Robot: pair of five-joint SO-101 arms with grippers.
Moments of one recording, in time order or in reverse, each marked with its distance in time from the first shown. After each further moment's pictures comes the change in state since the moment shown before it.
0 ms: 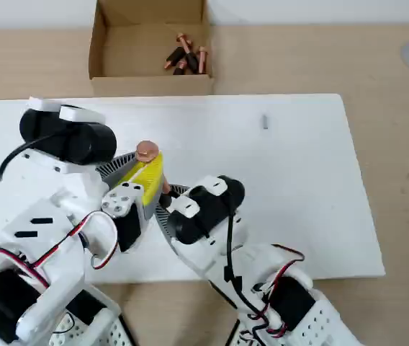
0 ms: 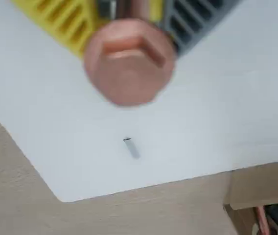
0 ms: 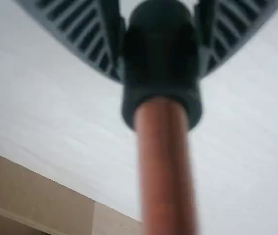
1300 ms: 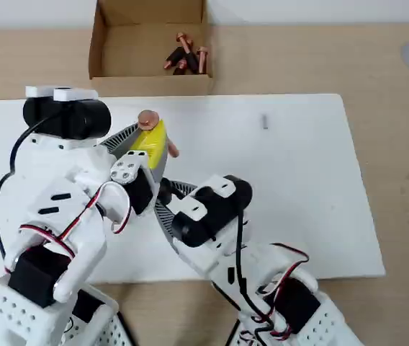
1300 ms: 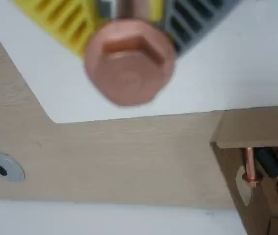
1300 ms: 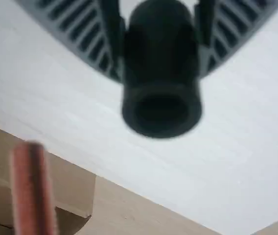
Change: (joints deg) left arm -5.2 0.5 13.5 -22.2 6.0; right arm 0.0 0.0 -3.0 0.2 0.0
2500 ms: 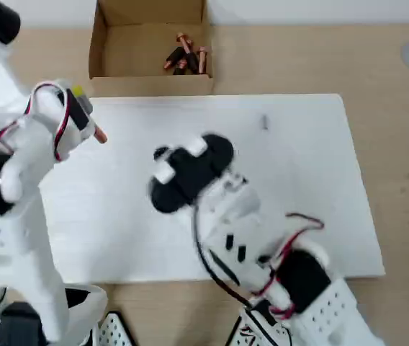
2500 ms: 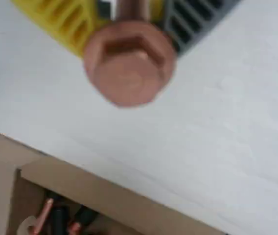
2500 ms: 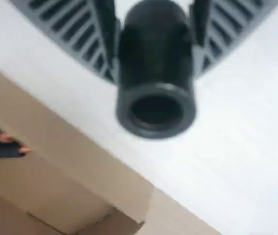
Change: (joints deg) left arm -23.4 42.0 -65.3 49.0 9.1; right arm 5.0 23.1 -25.3 9.7 10.5
